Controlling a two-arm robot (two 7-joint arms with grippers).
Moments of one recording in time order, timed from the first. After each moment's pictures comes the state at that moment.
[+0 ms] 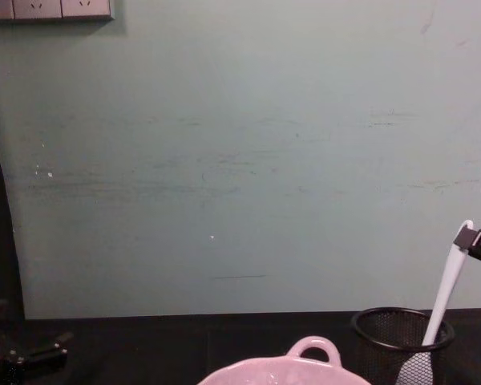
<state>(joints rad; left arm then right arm) -0.20 0.60 0.45 -1.41 -0.25 -0.12 0.03 0.23 0.41 -0.23 -1.35 1.00 0.00 0.39</state>
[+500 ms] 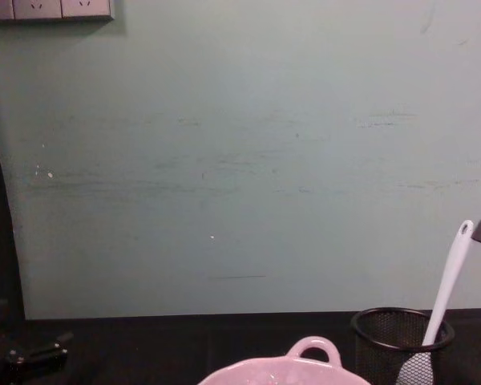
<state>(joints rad) -0.20 0.60 0.45 -1.41 -0.25 -0.12 0.03 0.14 0.45 -0.19 -1.46 1.01 0.00 0.35</state>
